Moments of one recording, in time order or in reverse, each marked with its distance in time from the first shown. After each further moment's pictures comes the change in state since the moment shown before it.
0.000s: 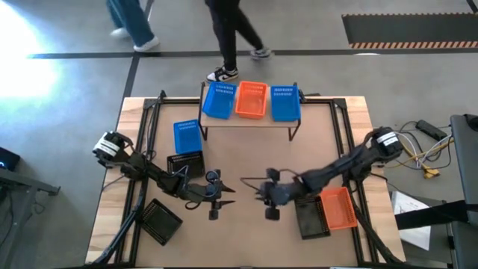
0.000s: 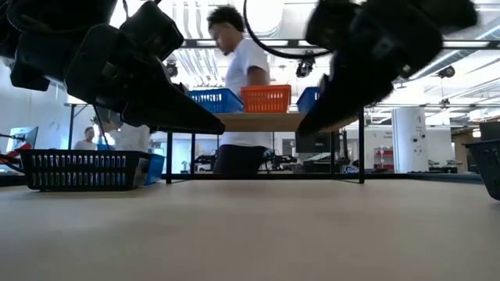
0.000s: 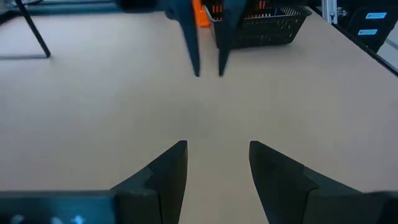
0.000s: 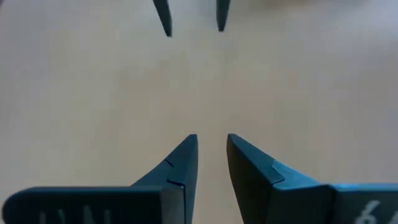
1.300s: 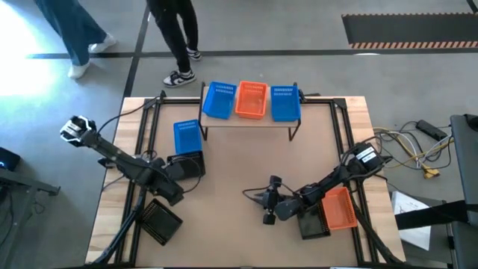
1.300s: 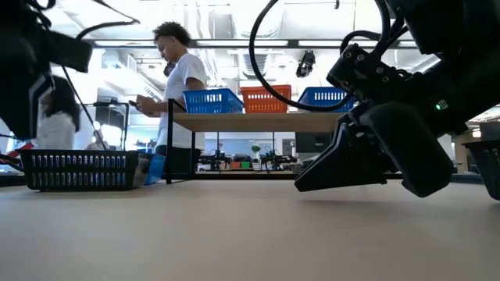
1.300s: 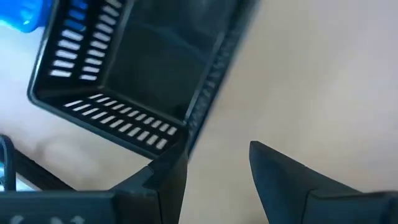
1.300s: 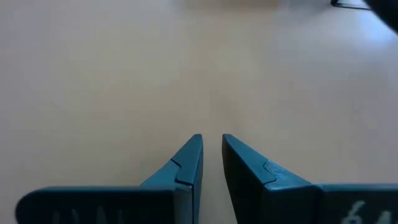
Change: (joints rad) left arm -0.108 -0.507 0.190 -1.814 0.143 -0.964; right arm 0.108 0.264 -0.094 0.405 0.341 -0.056
